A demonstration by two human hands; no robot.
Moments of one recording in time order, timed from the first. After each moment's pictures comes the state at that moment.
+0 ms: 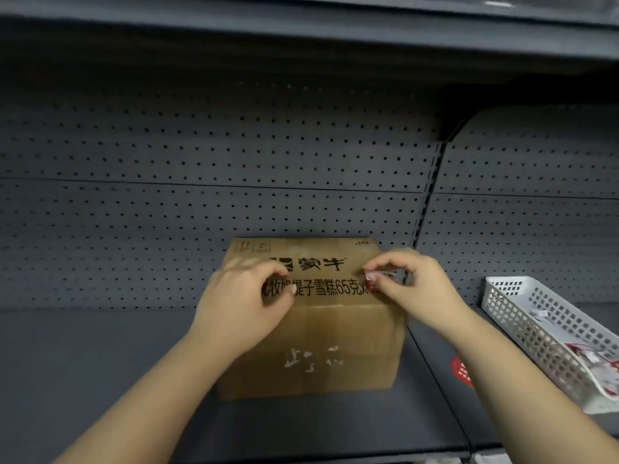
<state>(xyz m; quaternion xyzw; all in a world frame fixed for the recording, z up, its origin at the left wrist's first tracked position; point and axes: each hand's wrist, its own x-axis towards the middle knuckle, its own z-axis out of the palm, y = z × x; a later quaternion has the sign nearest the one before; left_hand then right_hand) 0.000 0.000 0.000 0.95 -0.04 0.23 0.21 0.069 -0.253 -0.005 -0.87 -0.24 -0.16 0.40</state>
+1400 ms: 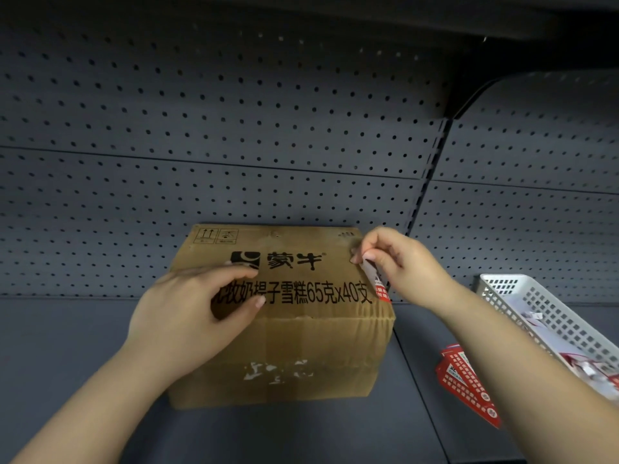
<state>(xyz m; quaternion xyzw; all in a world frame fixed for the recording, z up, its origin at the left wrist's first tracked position) 0.019 0.003 -0.019 0.96 -0.02 0.21 0.16 0.137 -0.277 -0.010 -0.87 -0.32 -0.12 0.36</state>
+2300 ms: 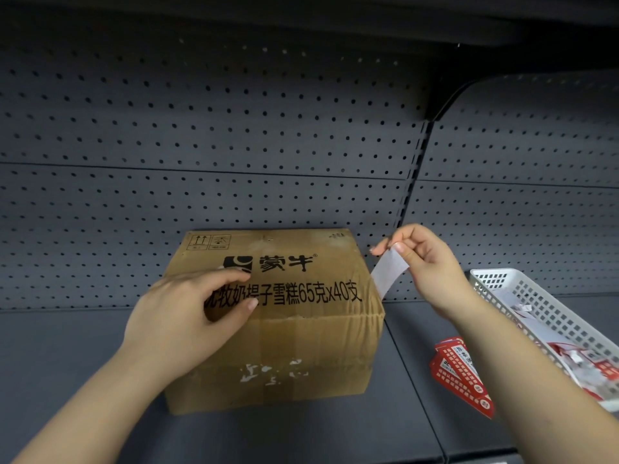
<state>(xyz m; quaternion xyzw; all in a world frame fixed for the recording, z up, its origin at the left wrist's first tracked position) 0.020 0.003 -0.019 0.96 -0.03 0.22 0.17 0.130 -0.306 -0.019 -0.75 -0.23 -0.11 0.61</state>
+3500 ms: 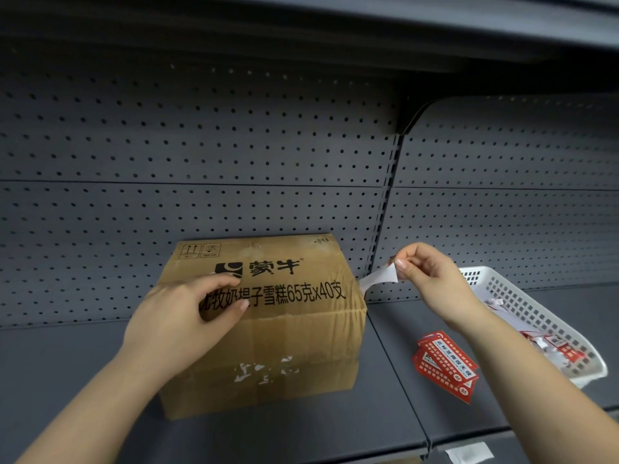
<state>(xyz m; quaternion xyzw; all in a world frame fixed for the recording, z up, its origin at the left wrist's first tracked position) 0.024 0.008 -0.025 0.96 -0.03 0.22 0.18 0.097 -0.338 -0.020 -0.82 -0.15 -0.14 0.54</state>
